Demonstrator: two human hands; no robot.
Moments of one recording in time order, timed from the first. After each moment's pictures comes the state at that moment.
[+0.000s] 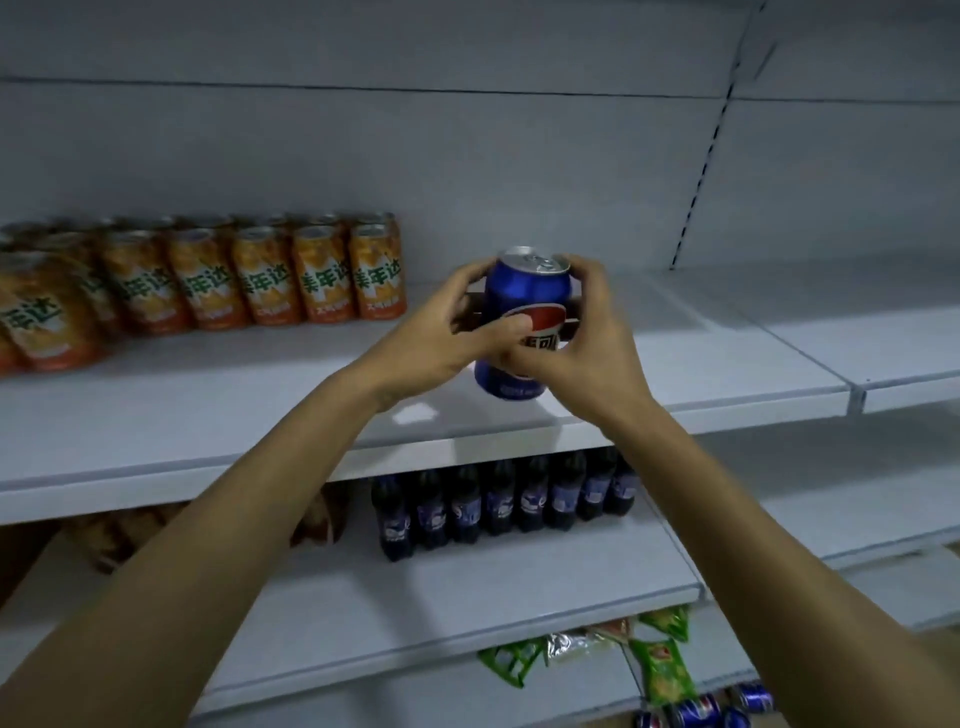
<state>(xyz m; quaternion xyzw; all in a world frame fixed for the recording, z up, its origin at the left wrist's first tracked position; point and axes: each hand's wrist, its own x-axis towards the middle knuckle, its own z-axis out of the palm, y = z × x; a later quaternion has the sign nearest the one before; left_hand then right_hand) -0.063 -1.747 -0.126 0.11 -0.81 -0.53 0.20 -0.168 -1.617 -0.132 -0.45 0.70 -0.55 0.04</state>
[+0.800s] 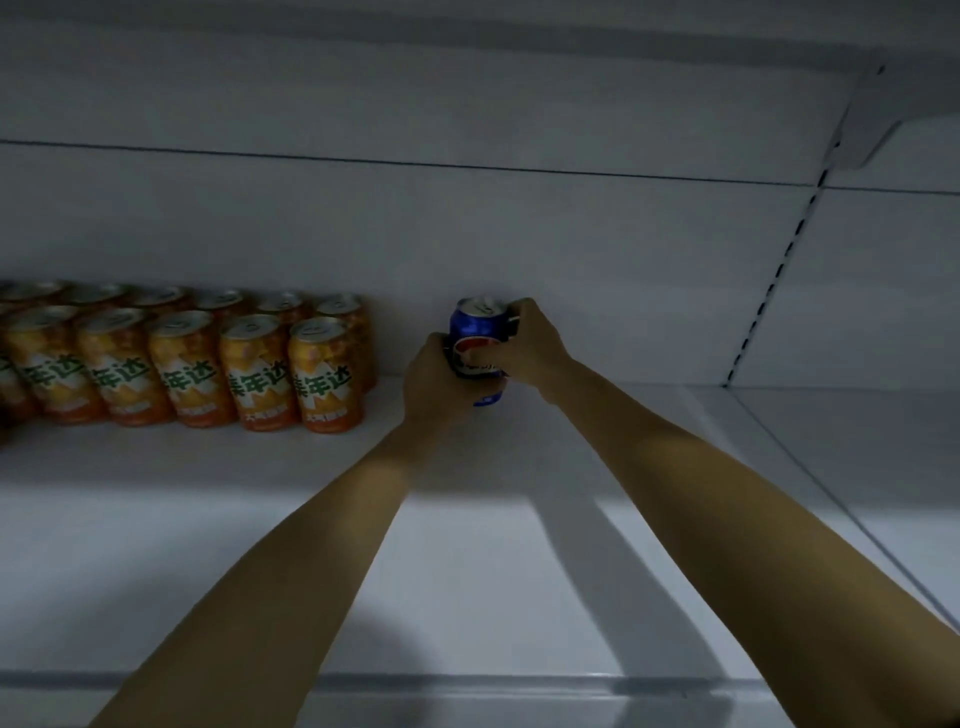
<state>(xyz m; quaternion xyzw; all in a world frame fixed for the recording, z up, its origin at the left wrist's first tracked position) -0.270 -1.876 -0.172 0.44 -0.75 -0.34 0.35 -0.378 -1.832 -0.136 -0.46 0.72 -0.48 0.21</state>
